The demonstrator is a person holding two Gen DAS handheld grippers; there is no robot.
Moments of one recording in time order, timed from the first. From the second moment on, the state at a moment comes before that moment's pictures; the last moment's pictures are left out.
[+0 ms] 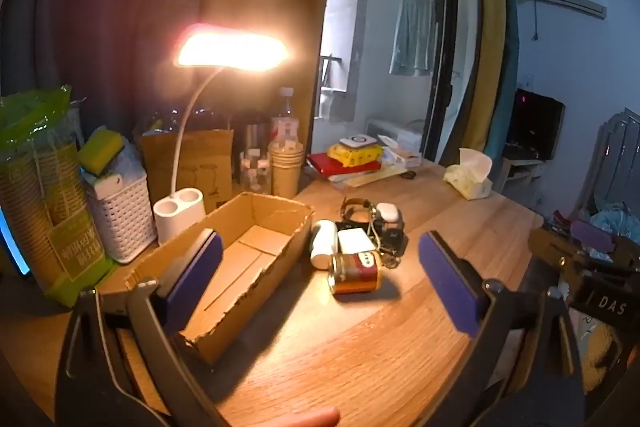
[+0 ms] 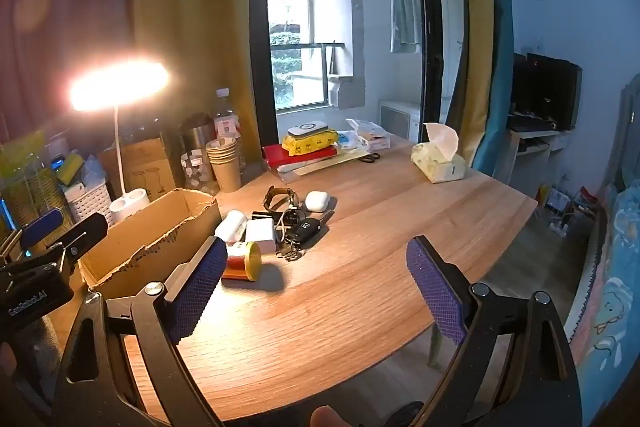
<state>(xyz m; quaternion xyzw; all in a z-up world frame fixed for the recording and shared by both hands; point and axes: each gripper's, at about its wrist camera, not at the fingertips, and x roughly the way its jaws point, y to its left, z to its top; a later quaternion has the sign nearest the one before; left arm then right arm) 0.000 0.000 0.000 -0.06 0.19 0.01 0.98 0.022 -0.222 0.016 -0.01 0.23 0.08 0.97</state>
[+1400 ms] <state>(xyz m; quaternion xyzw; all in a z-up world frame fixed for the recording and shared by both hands) -0.001 0.005 -0.001 -0.07 0.20 0.01 0.98 0.018 -0.218 0.015 -0.01 0.23 0.09 0.97</state>
